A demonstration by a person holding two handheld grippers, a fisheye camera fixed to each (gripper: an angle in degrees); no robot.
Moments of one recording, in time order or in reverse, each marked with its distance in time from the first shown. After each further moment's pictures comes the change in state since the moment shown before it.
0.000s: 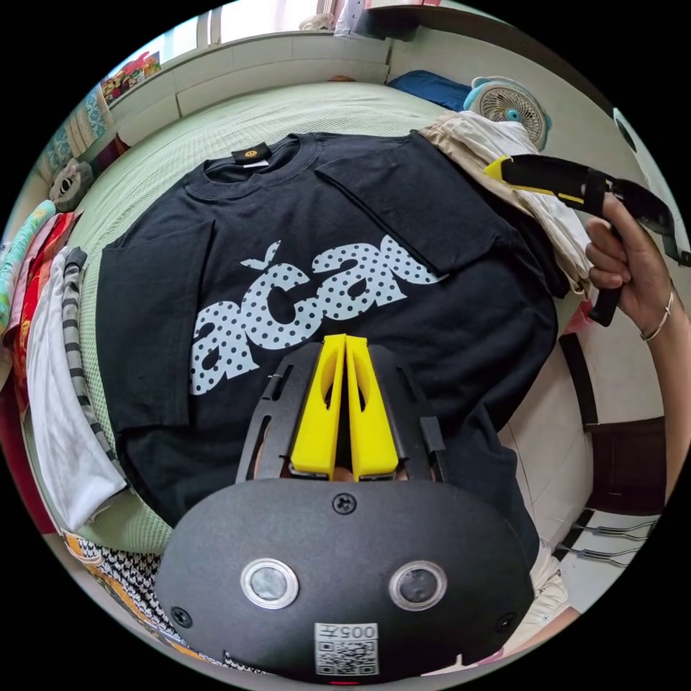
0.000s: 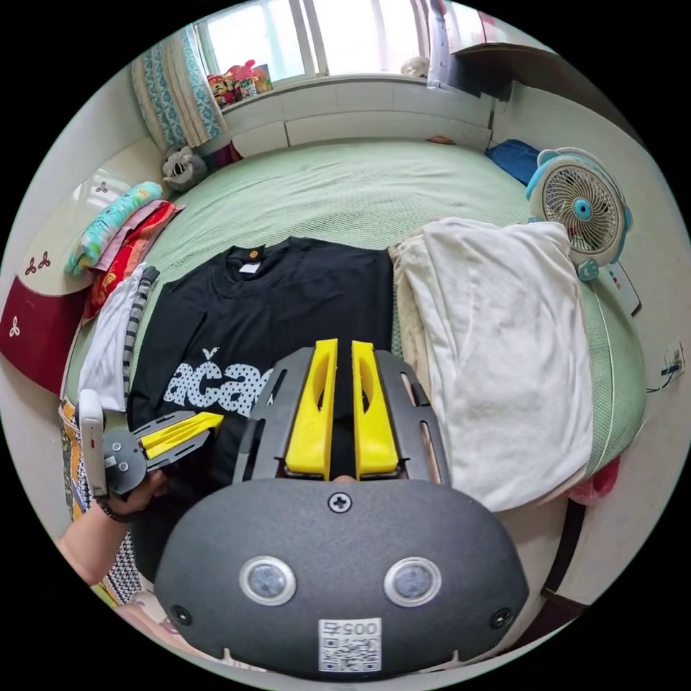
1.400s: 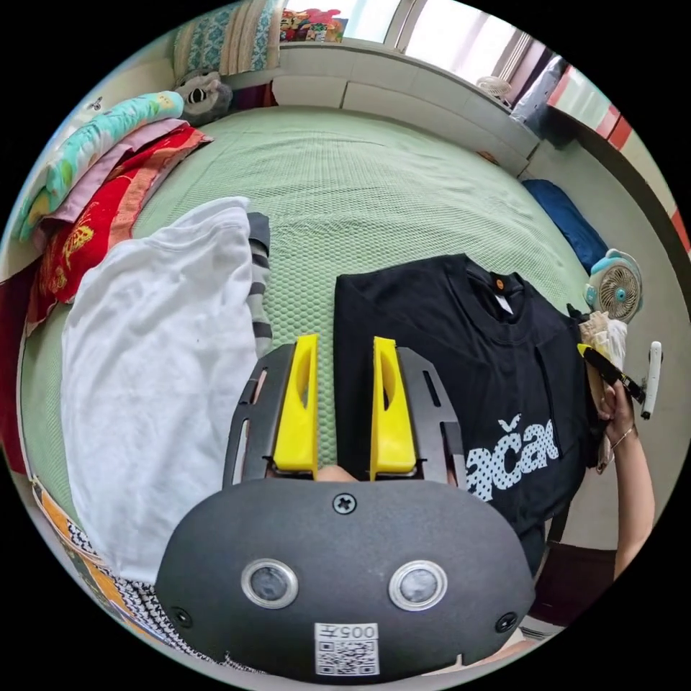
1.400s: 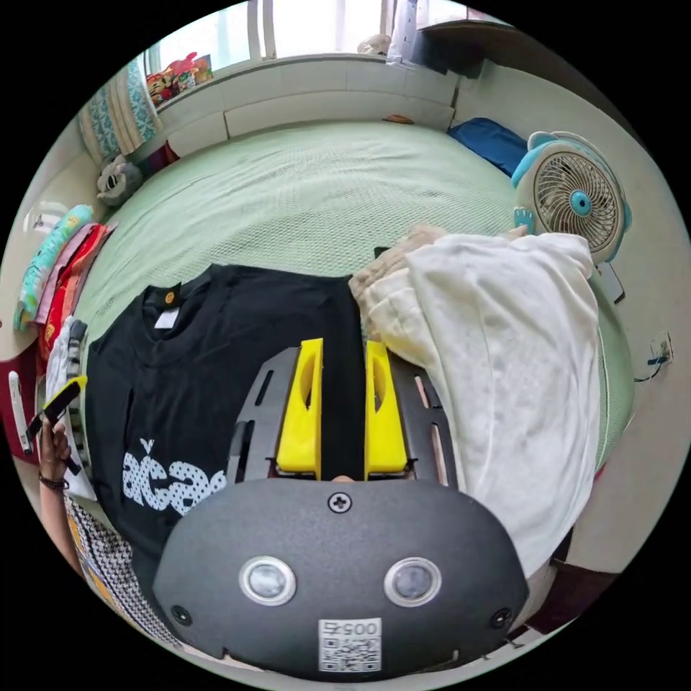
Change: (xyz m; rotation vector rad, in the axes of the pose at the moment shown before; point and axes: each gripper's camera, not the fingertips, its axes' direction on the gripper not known) left arm -0.302 -0.070 -0.131 0.135 -0.041 -0.418; right arm 0.000 -0.102 0.101 -0.069 0.162 0.109
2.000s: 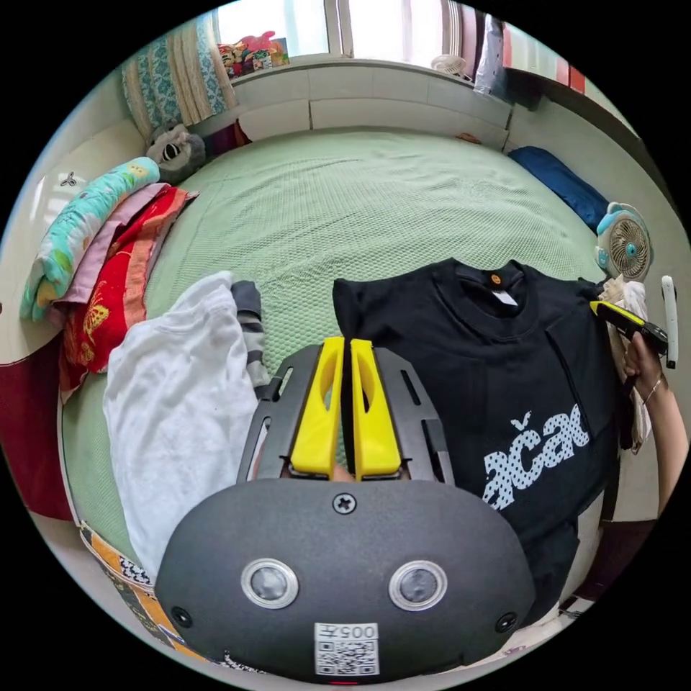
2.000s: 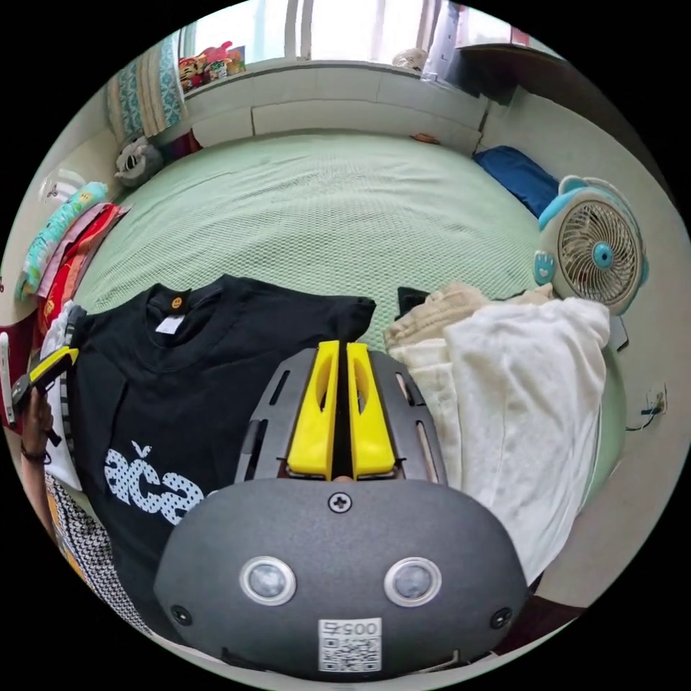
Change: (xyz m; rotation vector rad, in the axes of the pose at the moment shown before) left arm 0.032 -0.018 -0.038 0.038 -0.150 0.168; right arm -0.019 -0.023 0.004 0.046 0.001 -0.088
